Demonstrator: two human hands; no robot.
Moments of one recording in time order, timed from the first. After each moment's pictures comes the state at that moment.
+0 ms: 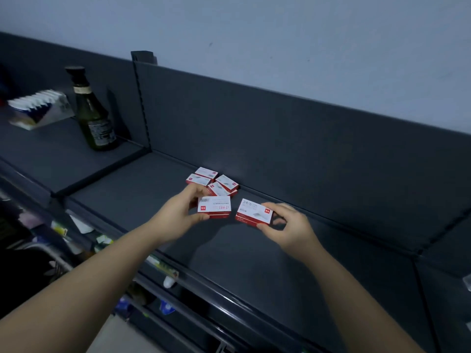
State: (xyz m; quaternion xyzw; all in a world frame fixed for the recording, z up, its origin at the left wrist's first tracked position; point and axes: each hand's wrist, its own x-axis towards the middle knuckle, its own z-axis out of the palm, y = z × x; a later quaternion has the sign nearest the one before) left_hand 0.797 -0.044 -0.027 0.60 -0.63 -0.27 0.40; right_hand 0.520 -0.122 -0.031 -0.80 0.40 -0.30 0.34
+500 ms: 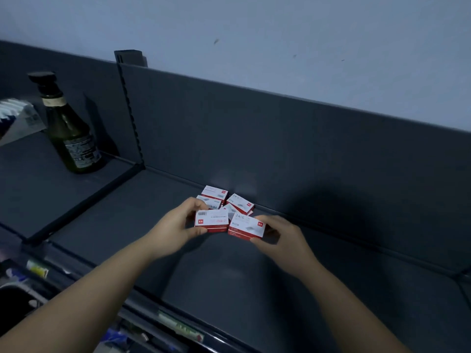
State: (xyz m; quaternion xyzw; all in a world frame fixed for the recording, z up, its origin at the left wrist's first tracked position) left_hand 0.888 -0.119 -0.057 0.57 -0.65 -0.33 0.39; right_hand 0.614 -0.167 -0.055 -0.79 0.43 -0.30 0.31
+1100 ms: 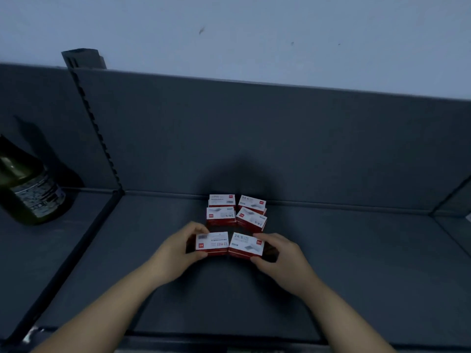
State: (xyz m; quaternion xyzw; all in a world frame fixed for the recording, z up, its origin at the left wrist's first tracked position) left_hand 0.985 -0.162 -0.106 0.50 -0.72 -0.38 0.28; right_hand 0.710 -0.121 -0.095 -0.70 0.58 -0.32 0.28
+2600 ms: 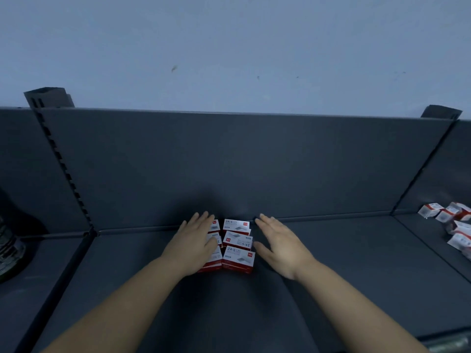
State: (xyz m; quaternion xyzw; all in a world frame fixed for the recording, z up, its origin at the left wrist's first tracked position) left_hand 0.929 -0.220 -0.054 0.50 -0.84 -0.17 0.11; right_hand 0.696 -0.158 -0.046 -0.72 0.67 -0.11 0.12
